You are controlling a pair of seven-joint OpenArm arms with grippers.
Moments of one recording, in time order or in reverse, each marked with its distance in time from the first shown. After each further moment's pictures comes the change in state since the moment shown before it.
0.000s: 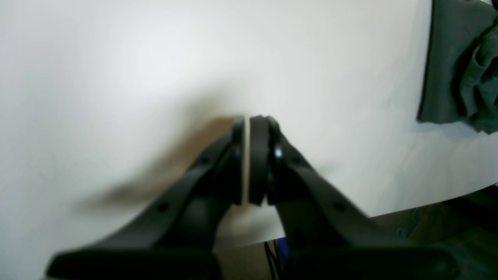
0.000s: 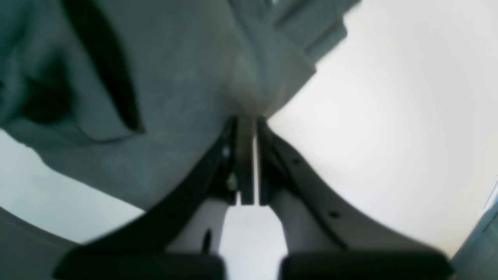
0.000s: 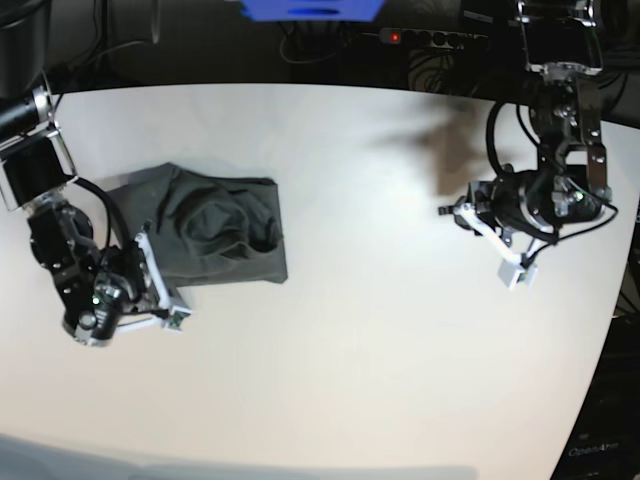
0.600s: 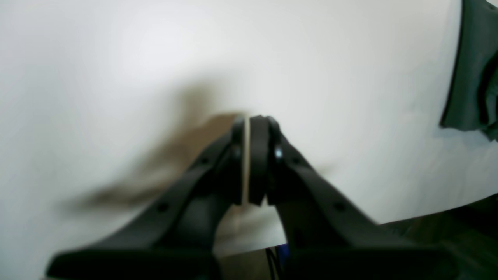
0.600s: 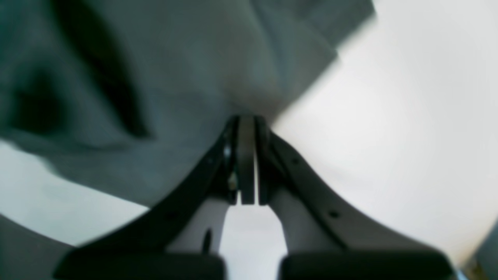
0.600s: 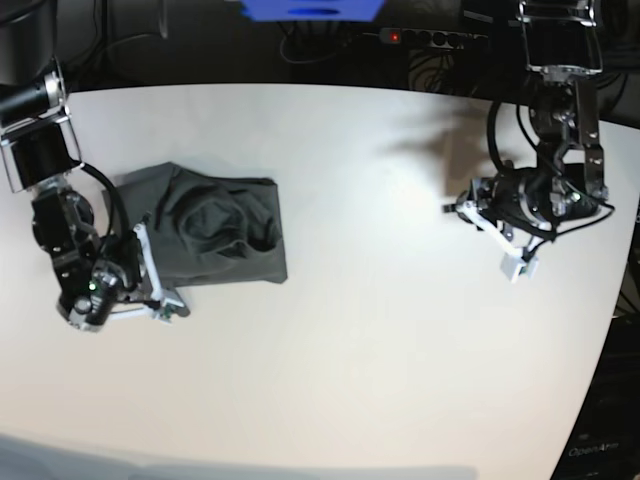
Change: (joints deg) left arm 0.1 -0.3 0.0 -4.5 0.0 0.0 -2.4; right arm -5.1 -2.4 7.4 0.2 -6.1 0.0 0.0
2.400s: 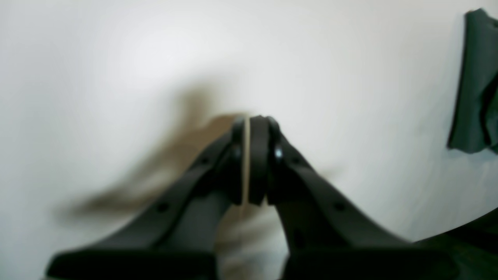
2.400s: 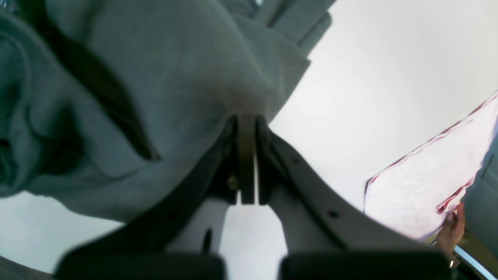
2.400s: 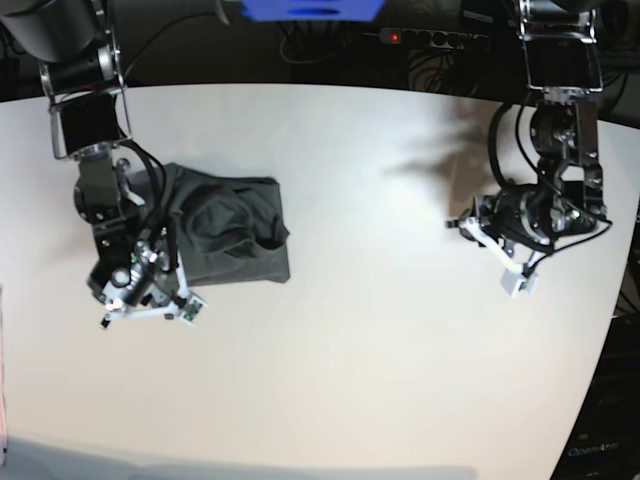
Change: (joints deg) left arm -4.1 0.0 0.0 -7.4 0.4 -5.4 -4.2; right arm -6.7 -11.6 9.7 8.9 -19.4 0.0 0.0
